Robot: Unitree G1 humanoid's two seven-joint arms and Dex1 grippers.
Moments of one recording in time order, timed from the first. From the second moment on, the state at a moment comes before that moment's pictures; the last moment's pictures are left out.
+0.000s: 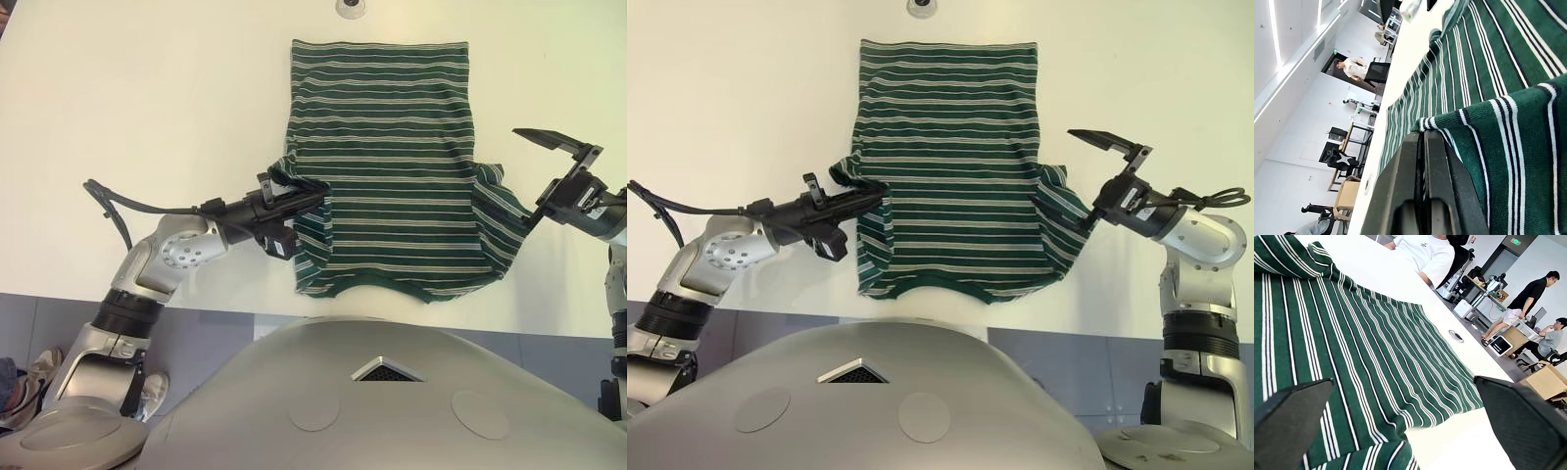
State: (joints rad) left arm 0.09 0.63 -0.33 -0.05 0.44 -0.76 -0.47; right arm 0.19 -0.77 -0.12 0.23 0.35 -0.62 1.07
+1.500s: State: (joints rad) left arm 0.04 0.52 -0.36 0.06 0.36 -0.73 -0.38; right arm 0.29 -0.91 -0.26 0.30 -0.03 -0.64 0.84
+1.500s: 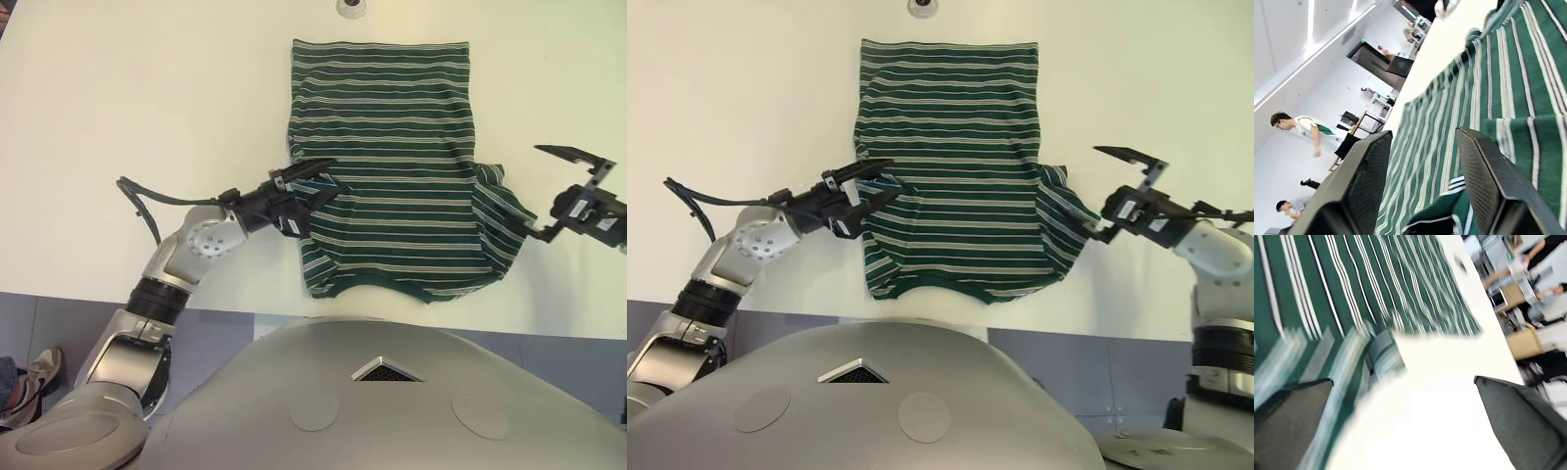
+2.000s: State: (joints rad) left arm 0.08 0.53 -0.30 0.01 0.25 -0.75 -0.38; right arm 0.43 -1.01 -0.30 0.38 -0.05 -0.69 0.82
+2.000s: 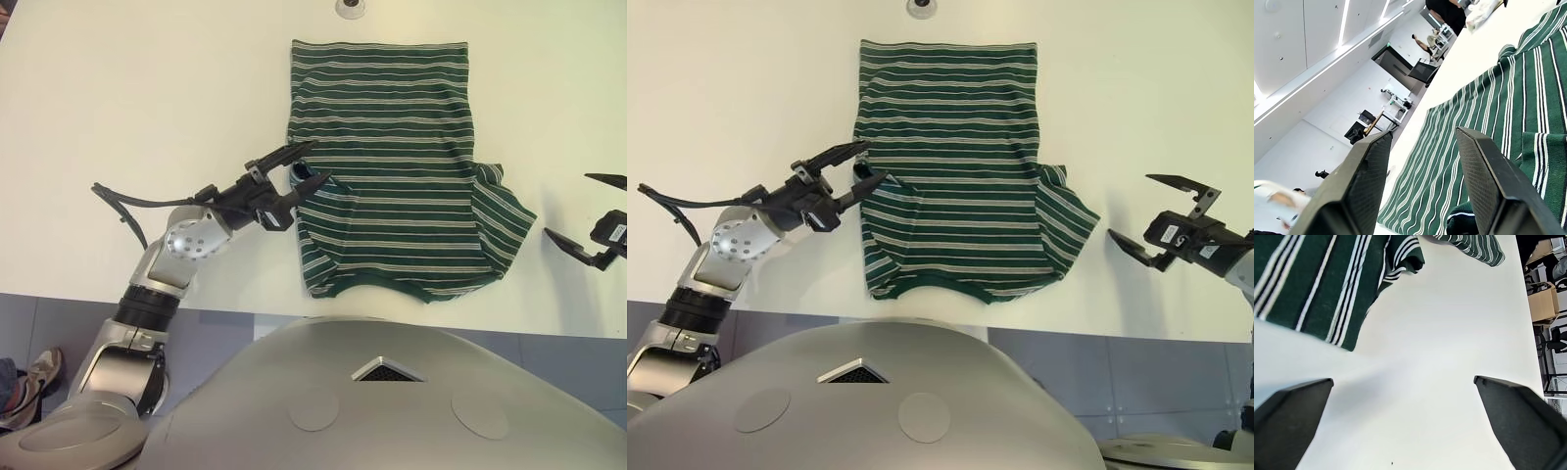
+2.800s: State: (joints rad) left arm 0.10 0.53 -0.29 0.01 0.25 -0.75 -0.38; right arm 0.39 -1.01 -0.15 0.34 -0.03 -0.69 0.82
